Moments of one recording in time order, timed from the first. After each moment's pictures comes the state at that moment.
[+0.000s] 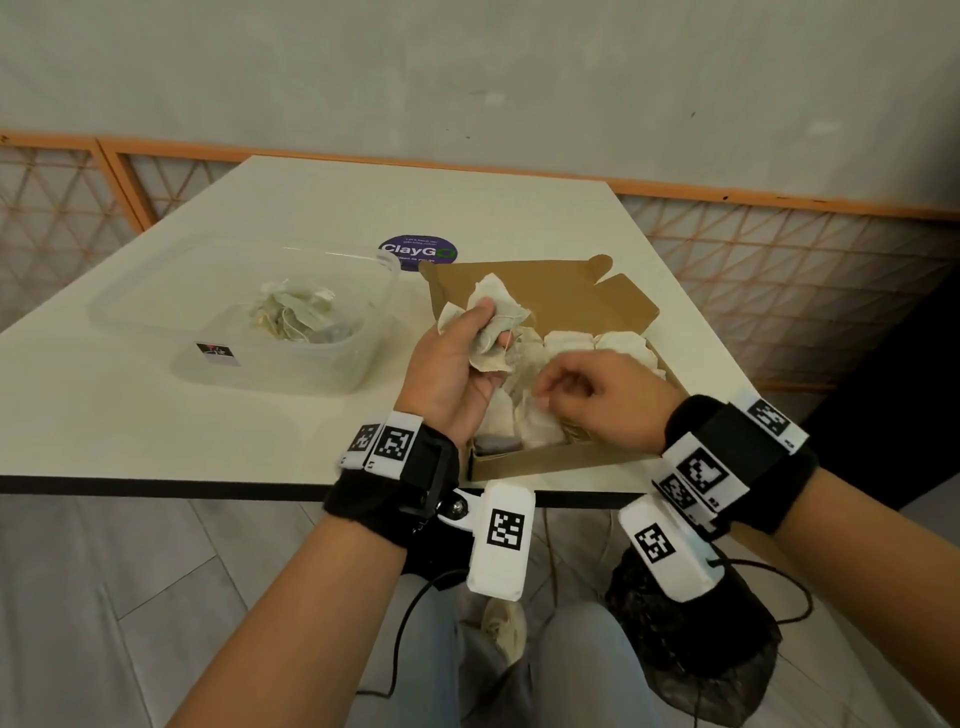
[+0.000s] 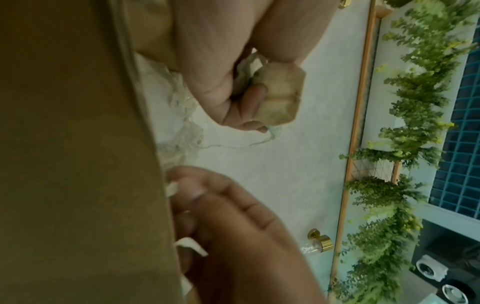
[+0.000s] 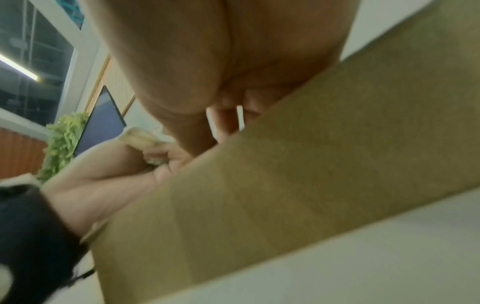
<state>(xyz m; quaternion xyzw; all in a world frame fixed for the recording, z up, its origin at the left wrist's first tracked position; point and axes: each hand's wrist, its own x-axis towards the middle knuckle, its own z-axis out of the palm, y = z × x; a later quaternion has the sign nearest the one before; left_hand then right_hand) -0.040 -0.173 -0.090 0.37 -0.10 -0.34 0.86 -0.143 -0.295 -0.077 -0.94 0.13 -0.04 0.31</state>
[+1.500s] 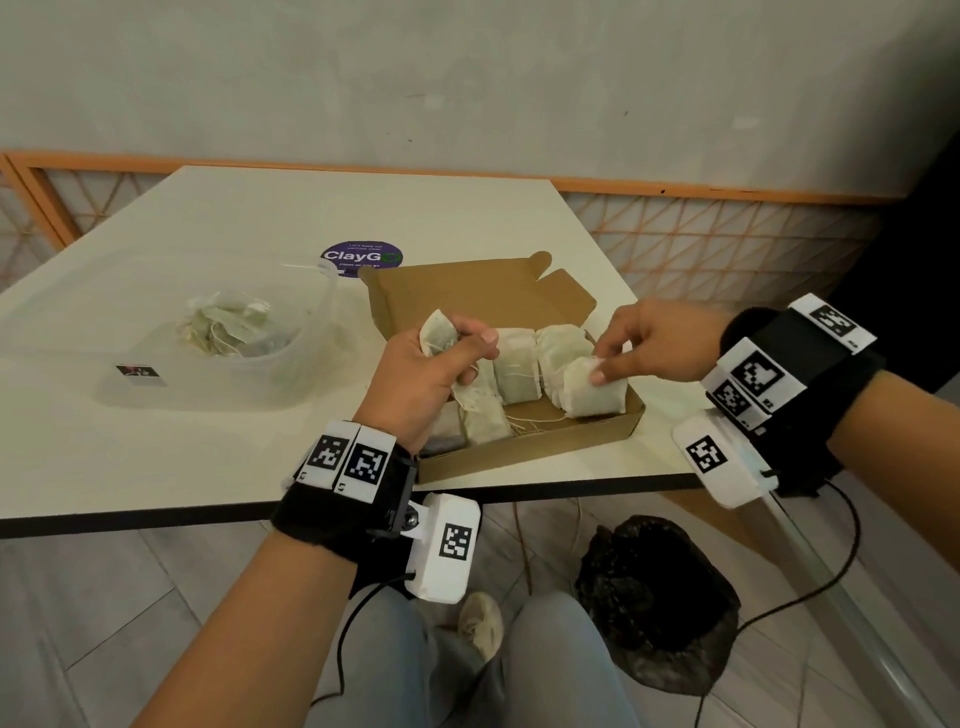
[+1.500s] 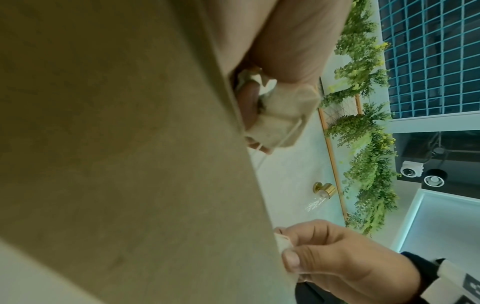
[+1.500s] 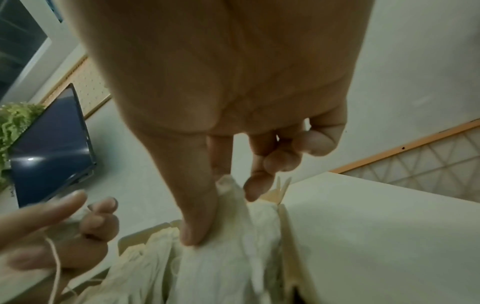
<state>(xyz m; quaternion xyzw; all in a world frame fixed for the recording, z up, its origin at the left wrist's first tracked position) -0.056 -0.178 -0.091 0.57 -0.27 -0.24 0.74 -0.179 -0.366 -0.027 -0.96 0.21 0.08 0.17</state>
